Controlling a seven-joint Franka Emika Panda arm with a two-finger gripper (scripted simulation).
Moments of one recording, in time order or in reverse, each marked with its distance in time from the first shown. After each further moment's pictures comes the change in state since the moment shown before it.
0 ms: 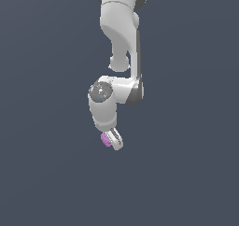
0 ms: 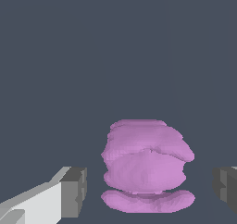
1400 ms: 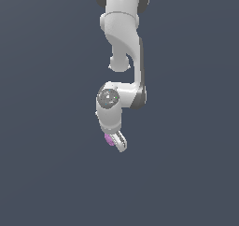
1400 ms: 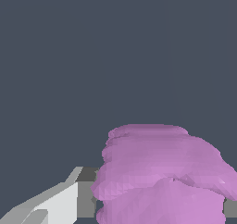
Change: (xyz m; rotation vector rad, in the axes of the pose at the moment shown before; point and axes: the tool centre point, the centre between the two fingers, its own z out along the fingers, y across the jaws) arm -0.018 -0.007 0.030 -0.002 -0.001 0.005
